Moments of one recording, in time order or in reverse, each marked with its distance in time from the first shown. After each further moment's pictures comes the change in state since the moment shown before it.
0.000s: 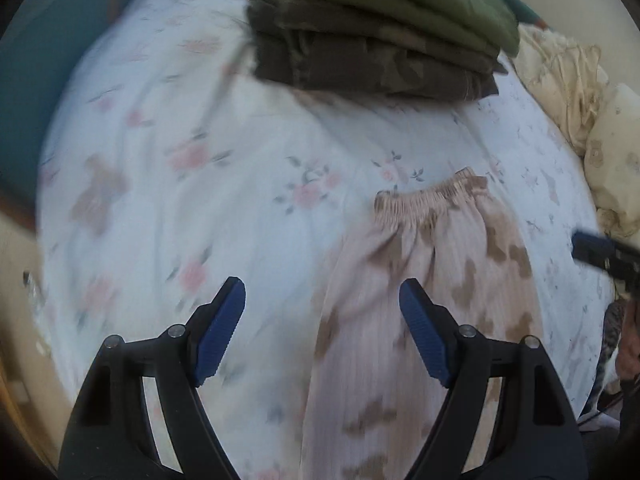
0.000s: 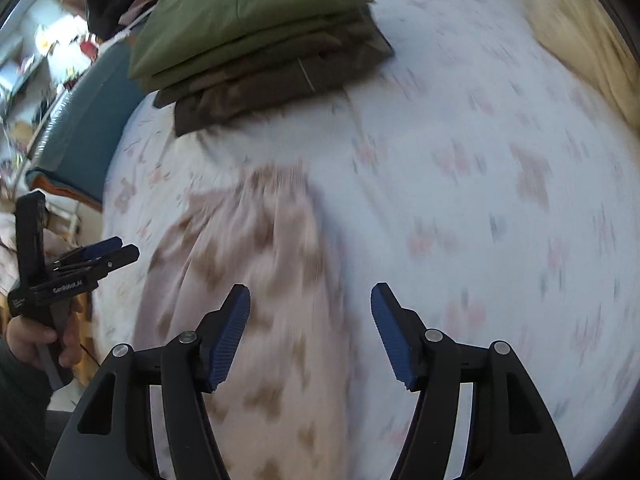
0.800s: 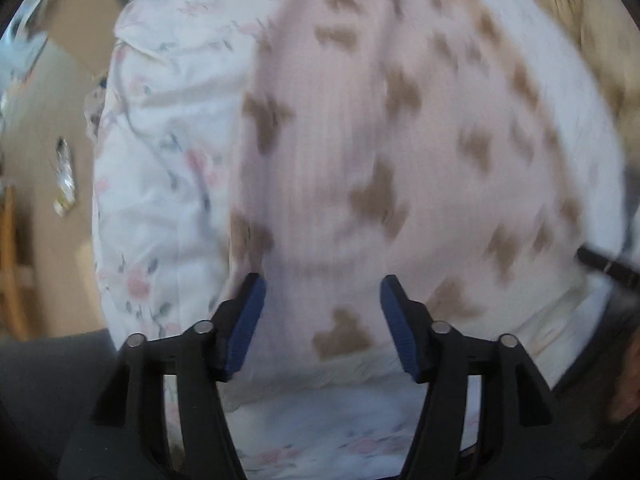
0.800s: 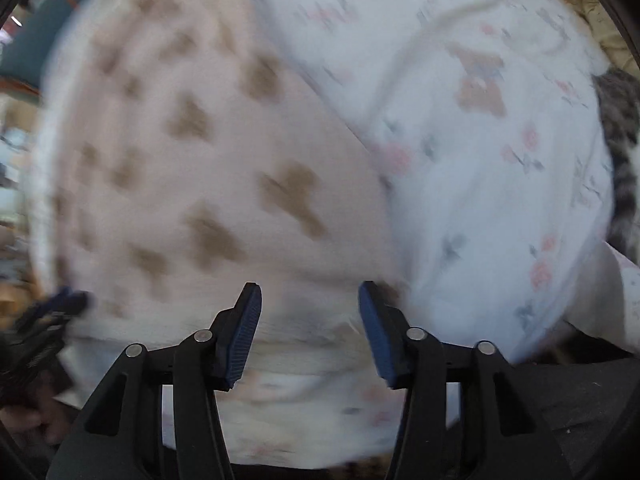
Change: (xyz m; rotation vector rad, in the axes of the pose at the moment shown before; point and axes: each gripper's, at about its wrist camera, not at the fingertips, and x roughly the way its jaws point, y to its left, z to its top) left arm -0.081 -0.072 -0.309 -0.140 0.172 0.105; right arm -0.074 0.018 -0.304 0.284 0.174 -0.104
